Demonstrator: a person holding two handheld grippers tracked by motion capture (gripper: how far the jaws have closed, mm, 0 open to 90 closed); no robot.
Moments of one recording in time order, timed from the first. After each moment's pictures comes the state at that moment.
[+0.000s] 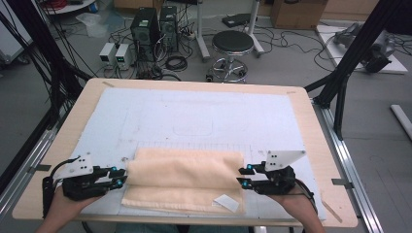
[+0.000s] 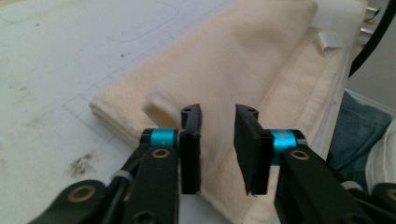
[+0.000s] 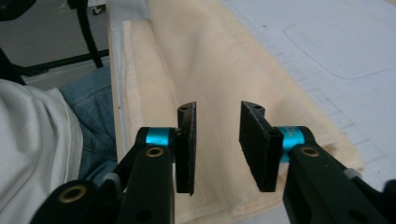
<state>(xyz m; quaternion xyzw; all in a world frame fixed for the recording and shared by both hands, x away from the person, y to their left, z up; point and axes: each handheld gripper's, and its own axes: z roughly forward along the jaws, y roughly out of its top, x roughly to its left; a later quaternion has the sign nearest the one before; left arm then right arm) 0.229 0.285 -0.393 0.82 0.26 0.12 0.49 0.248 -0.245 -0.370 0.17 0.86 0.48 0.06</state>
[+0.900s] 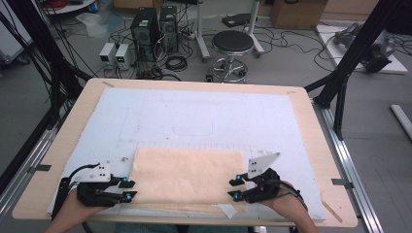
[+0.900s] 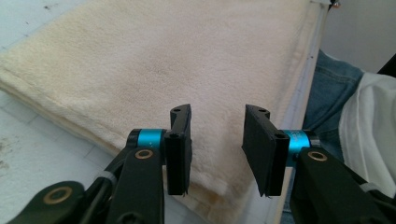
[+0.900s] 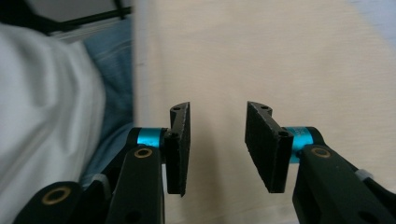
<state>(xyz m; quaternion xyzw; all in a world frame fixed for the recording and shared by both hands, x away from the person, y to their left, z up) 0.231 0.262 -0.413 0.86 0.22 0.04 0.45 0.253 -0.217 -0.399 0.12 0.90 0.41 -0.02</state>
